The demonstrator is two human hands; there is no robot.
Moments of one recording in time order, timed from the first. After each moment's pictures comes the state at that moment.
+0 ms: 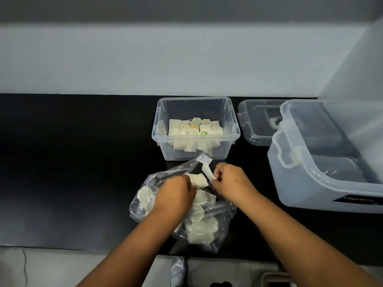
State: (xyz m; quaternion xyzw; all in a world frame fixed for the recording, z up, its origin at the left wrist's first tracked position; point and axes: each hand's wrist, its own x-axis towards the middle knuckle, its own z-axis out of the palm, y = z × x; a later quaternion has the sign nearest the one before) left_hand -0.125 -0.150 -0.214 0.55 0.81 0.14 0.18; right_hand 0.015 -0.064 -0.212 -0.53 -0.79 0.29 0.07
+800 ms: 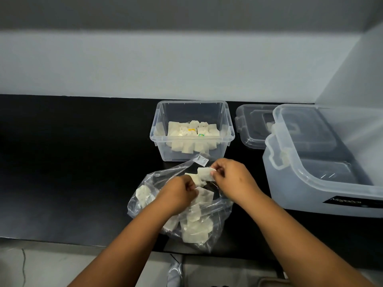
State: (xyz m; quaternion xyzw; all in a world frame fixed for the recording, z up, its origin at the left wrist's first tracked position) left_hand -0.119 -0.143 -0.219 0.52 0.77 0.18 0.30; right_hand 0.033 -0.066 -0.189 -0.50 -0.81 0.29 0.14
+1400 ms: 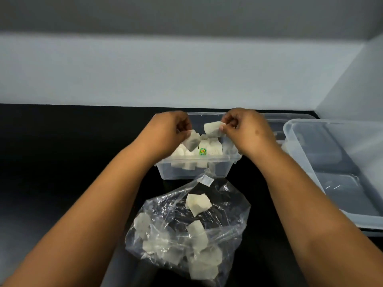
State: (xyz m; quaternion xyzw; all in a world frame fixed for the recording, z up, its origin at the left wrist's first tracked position) left_hand -0.197 -0.046 -0.093 0.66 0.70 0.26 0.13; right_hand -0.008 0.034 -0.103 -0.50 -0.80 0.20 0.27
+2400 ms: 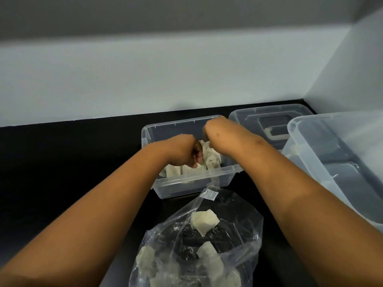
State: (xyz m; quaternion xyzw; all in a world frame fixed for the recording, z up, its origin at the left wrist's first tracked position) left_hand -0.203 0.053 -0.155 0.76 0.57 -0.01 0.31; right_hand -0.081 0.083 -0.104 -0.51 -0.82 0.12 -0.21
